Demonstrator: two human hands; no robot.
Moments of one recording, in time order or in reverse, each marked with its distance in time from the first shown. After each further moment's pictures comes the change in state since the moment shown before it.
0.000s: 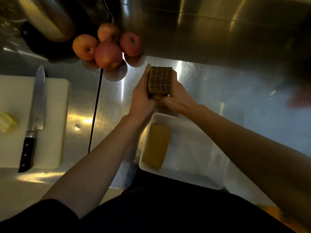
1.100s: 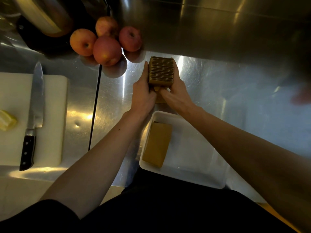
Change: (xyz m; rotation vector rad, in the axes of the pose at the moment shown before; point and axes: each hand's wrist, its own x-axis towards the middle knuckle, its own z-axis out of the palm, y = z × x) left_hand 0.010 0.001 0.005 0.066 0.046 -0.050; right_hand 0.006 0.008 0.015 0.176 0.169 0.024
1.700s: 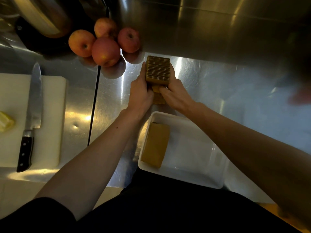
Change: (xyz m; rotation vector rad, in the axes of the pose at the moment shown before) left_hand 0.006 0.002 -0.004 0.083 0.000 0.034; right_hand 0.004 -0.004 -0.009 -0.068 -0.122 -0.002
